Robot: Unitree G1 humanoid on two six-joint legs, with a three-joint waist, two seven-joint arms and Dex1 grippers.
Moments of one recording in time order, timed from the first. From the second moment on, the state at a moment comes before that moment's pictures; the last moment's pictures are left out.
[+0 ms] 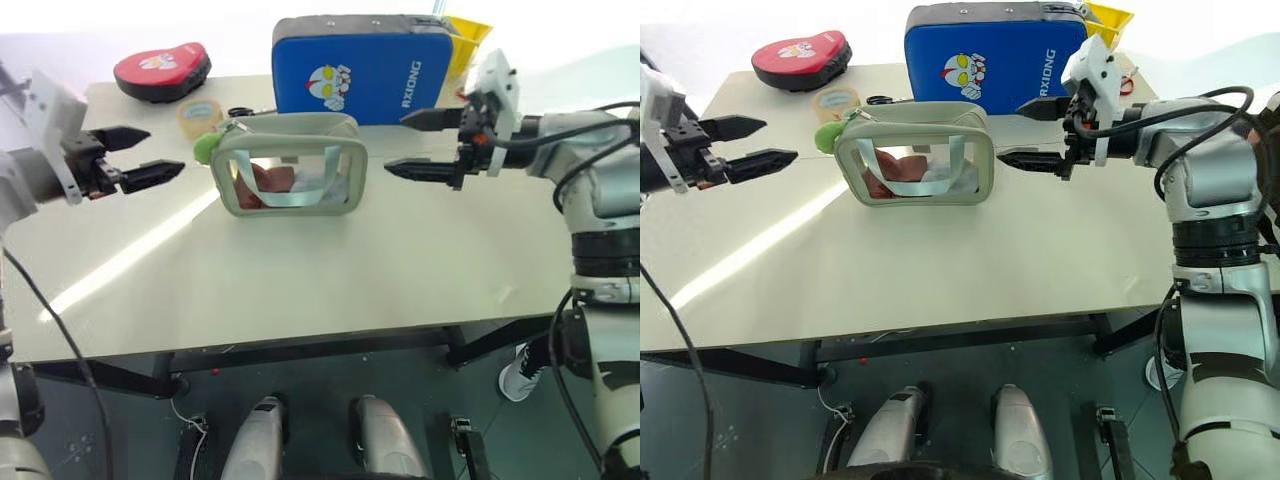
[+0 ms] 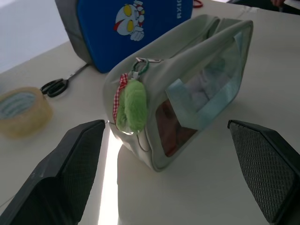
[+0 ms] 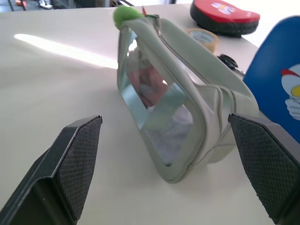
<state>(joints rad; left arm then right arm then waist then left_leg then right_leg) -0.68 1.02 0.22 0.15 -0.52 0.66 -1.05 -1.01 -0.71 0.06 0.30 0.33 0.52 1.18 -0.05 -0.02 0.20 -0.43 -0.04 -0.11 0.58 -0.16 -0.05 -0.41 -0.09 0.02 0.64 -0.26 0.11</state>
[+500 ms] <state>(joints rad) -0.67 1.01 0.23 0.16 -0.50 0.62 -1.04 -1.06 -0.68 0.06 0.45 0.27 0.38 1.16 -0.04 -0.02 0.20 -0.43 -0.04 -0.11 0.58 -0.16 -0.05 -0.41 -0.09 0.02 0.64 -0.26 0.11</state>
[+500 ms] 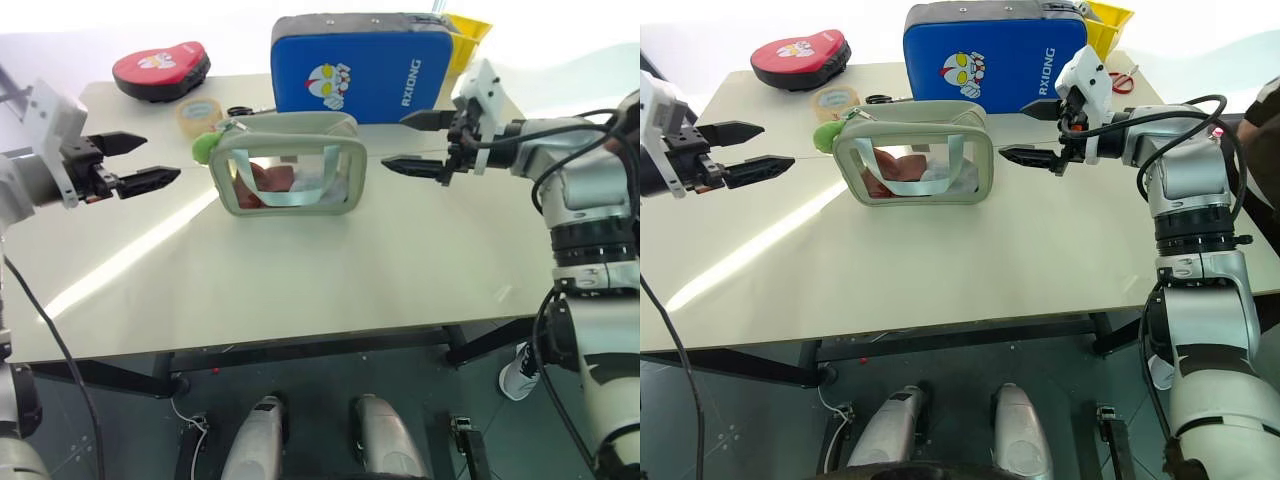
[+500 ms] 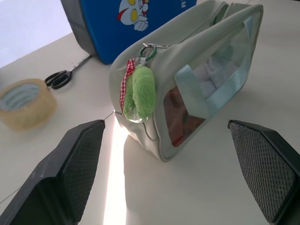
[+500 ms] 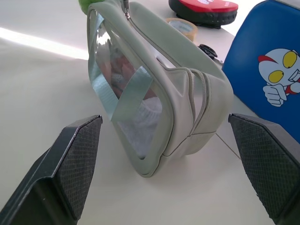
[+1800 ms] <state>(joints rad) -0.66 0.94 0.22 -0.11 -0.62 0.73 -1.00 -1.37 -0.36 0.18 1.14 -0.07 -0.21 1.15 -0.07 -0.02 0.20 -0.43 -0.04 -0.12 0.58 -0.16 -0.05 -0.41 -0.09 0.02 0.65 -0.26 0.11</state>
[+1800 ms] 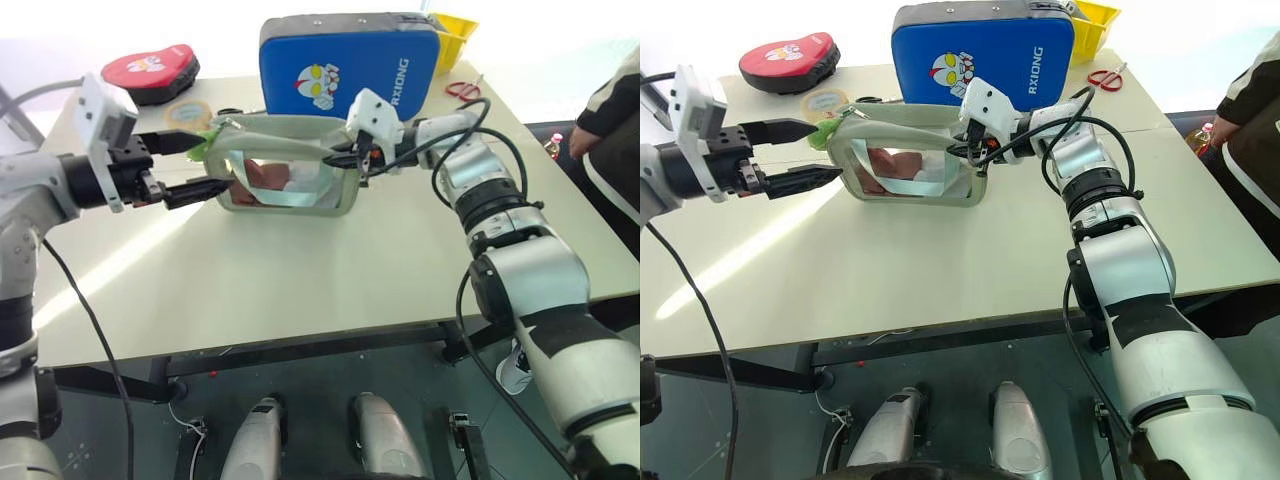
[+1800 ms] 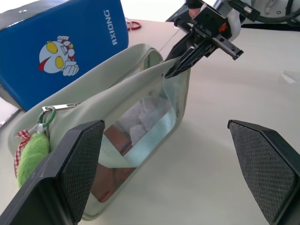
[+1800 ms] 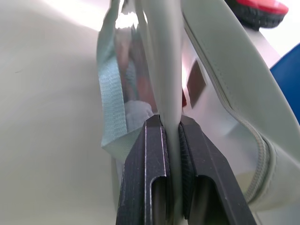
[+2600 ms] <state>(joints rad) -0.62 1.04 0.27 -0.05 -0.62 0.73 -1.03 -1.21 -0.46 0.13 0.77 0.15 -0.20 1.55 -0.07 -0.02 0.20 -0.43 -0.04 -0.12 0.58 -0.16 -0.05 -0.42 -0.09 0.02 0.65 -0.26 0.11</state>
